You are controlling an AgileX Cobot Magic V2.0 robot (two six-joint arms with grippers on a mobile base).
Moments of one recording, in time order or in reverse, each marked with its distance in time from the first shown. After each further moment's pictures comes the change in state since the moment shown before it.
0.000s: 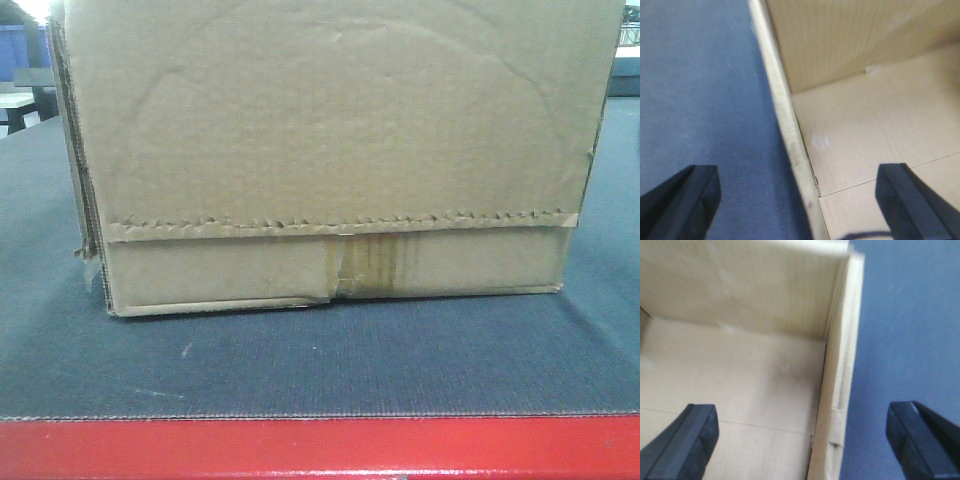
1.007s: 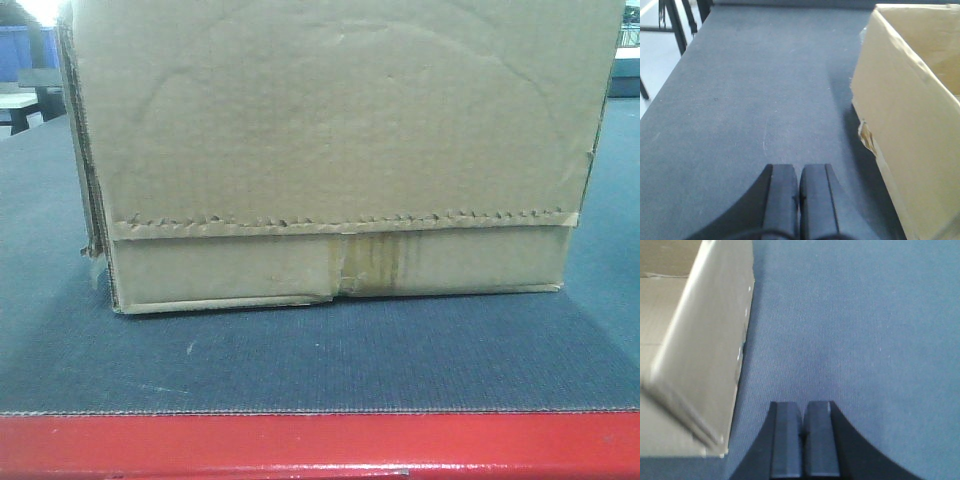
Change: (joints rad) left arm 0.309 -1.079 1.126 -0.092 -0.544 0.043; right arm -0.196 -0.801 1.151 -0.041 -0.551 0.000
